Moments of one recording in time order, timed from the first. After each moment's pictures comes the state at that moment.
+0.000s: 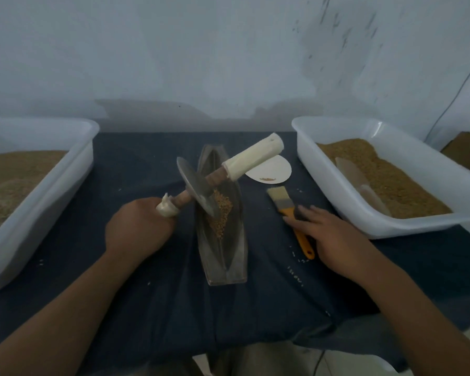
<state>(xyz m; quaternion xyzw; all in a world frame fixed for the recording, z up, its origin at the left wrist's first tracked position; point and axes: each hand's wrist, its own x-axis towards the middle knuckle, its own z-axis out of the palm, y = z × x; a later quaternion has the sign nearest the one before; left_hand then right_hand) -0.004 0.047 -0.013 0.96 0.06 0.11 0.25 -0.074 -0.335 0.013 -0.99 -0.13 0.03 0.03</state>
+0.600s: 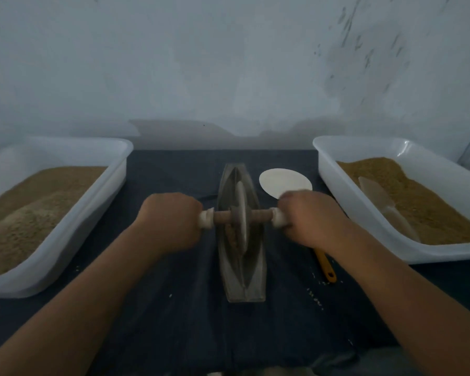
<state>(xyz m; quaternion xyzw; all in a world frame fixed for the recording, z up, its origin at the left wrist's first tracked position) 0.016 0.040 0.042 0.98 -0.15 0.11 -0.08 -0.001 -0.259 0.058 -0.98 -0.18 -0.08 -0.03</state>
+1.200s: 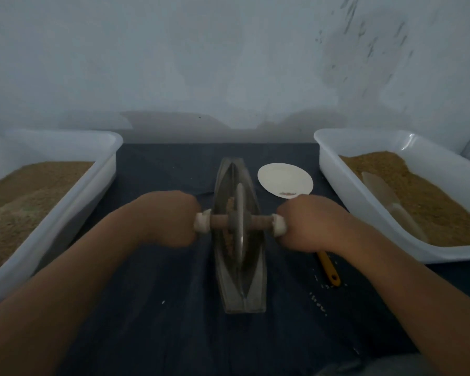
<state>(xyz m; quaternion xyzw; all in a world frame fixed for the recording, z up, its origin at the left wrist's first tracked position) 0.041 0.044 0.051 0.97 -0.22 -0.11 -0.03 0.014 -0.262 0.049 -0.99 -0.14 0.08 -0.02</state>
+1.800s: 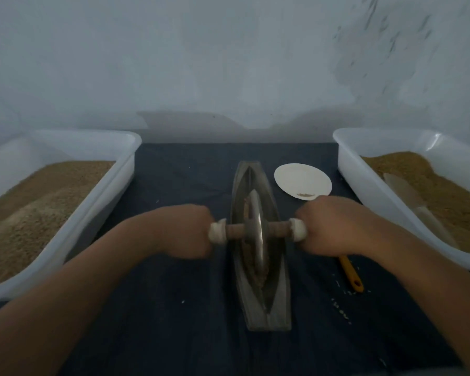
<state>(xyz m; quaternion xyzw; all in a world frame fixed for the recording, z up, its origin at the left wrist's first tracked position) 0.022 0.051 0.051 0.96 -0.22 -0.19 0.04 0.008 -0.259 0.063 -0.98 -0.17 0.10 -0.02</state>
